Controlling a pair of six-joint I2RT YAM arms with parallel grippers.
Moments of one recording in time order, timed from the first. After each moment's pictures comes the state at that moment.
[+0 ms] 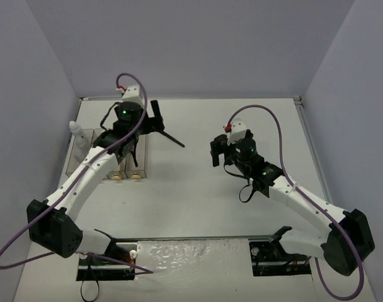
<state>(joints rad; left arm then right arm) -0.39 1.36 1.28 -0.34 -0.23 -0.39 0.61 1.16 0.75 0.01 0.21 0.10</state>
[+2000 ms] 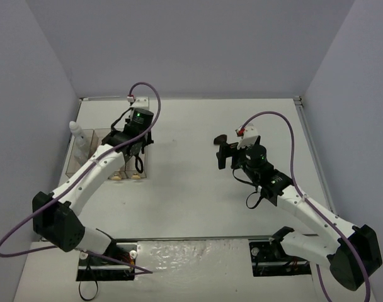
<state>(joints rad) -0.53 1.45 1.33 -0.61 -0.48 -0.36 0.57 1.03 0.65 0.03 0.19 0.18</state>
